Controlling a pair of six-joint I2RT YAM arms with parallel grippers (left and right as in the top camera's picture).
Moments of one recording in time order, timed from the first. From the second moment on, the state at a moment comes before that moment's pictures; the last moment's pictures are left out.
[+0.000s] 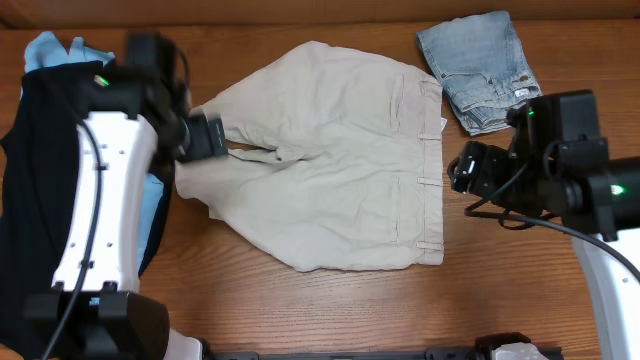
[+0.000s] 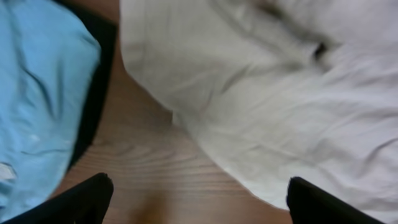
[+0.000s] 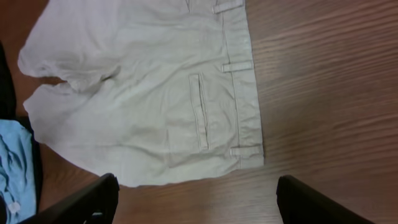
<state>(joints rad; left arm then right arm) -0.02 1.67 1.64 -1.39 0.03 -0.29 0.13 1.26 1.51 -1.38 -0.16 0.45</state>
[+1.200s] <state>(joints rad) -0.02 1.46 0.68 -0.38 -0.03 -0.66 0.13 1.27 1.33 -1.19 -0.18 0.46</state>
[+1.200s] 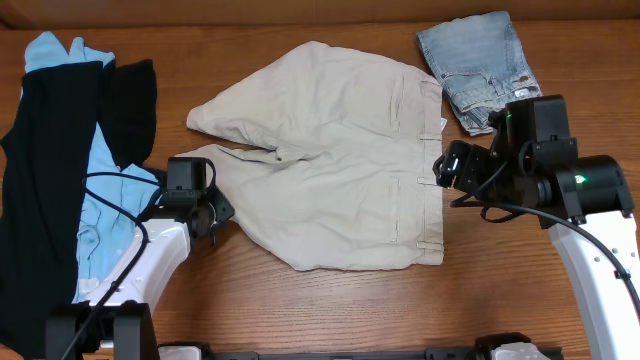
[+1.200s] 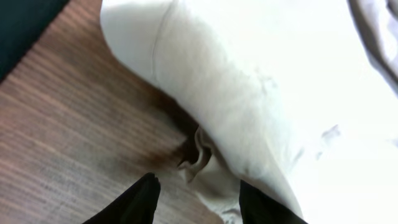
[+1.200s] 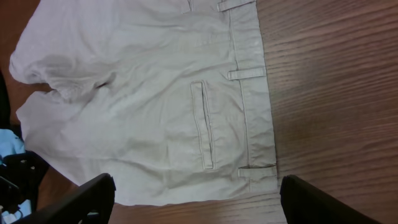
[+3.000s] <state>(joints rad) -0.02 1.65 1.43 -1.33 -0.04 -0.29 0.33 1.36 0.62 -0.79 -0.22 0.96</state>
